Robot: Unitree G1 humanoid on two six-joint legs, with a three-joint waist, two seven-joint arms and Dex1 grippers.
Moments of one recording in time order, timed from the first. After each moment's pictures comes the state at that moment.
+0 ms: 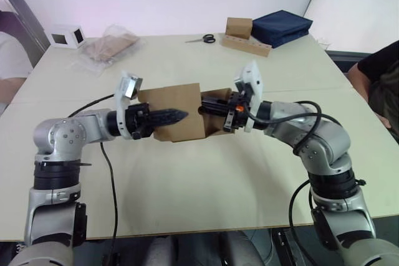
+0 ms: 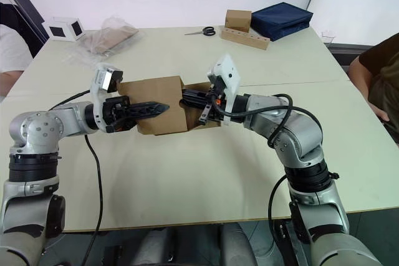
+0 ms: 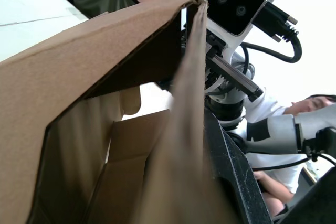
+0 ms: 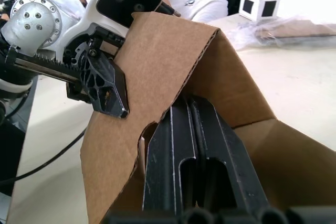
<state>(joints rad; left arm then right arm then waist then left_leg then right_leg) -0.67 0.58 0.18 0.00 -0.98 1.19 -1.07 -0.69 -0.46 0.09 -0.32 0.68 0.79 0.69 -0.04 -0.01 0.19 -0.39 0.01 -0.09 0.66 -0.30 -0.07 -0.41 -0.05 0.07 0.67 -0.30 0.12</state>
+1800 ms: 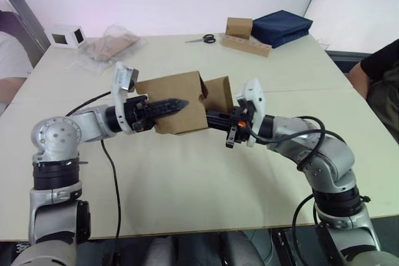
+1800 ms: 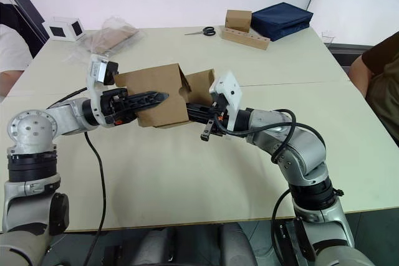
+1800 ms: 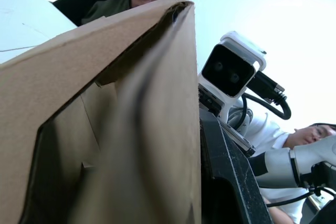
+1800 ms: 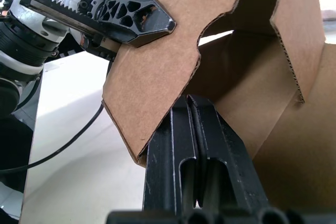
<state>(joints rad) -0.68 0.55 0.25 -0.01 -1.16 1.24 -0.87 -0.56 -0.45 0.09 -0.43 0.68 0.80 0.67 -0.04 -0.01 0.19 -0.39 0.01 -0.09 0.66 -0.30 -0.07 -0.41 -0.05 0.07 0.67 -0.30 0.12</state>
